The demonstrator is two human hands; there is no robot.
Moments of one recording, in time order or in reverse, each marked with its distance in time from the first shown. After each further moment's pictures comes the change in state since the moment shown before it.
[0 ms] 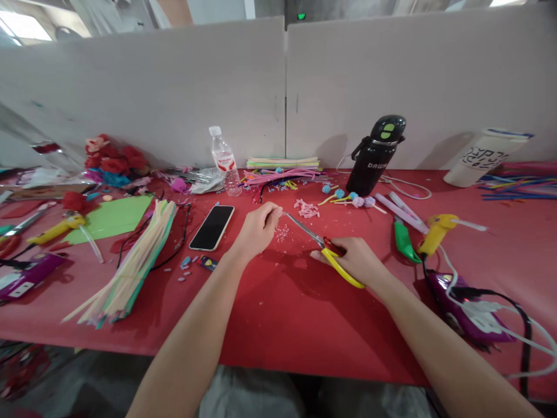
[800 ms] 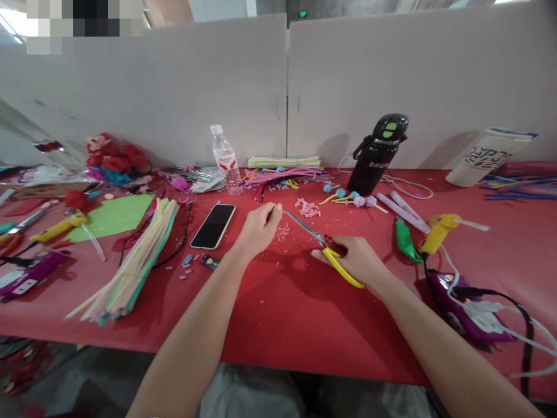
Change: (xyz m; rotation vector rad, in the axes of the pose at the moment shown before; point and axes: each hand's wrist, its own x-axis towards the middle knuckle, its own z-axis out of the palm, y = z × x) left_hand 0.000 0.002 0.001 -0.008 0.024 -0.059; right_hand -0.001 -0.007 -0.002 -0.023 0.025 0.004
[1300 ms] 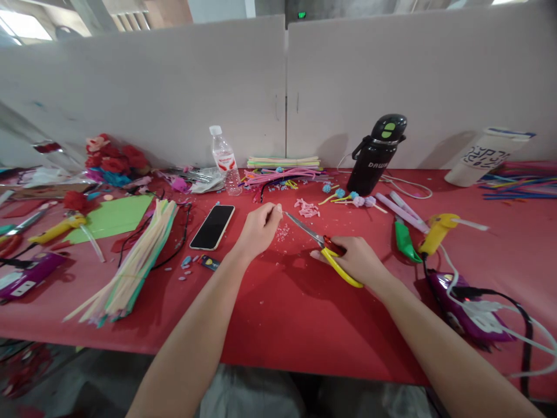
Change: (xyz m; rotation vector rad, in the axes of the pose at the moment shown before) left_hand 0.000 0.000 0.002 -0.023 0.007 -0.018; right_hand 0.001 0.006 0.004 -0.033 0.021 -0.016
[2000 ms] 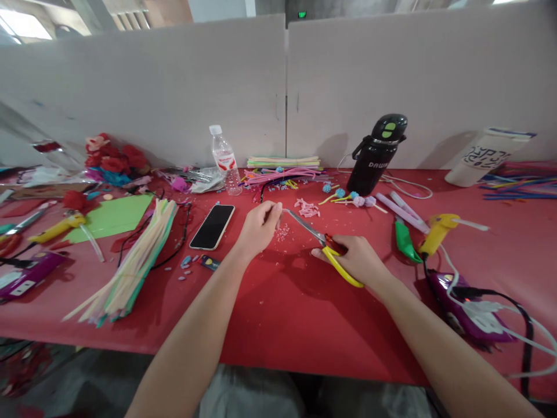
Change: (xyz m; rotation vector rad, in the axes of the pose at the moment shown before) left_hand 0.001 0.003 0.000 -0.097 0.002 -0.019; right_hand 0.000 0.001 0.001 0.038 0.024 0.007
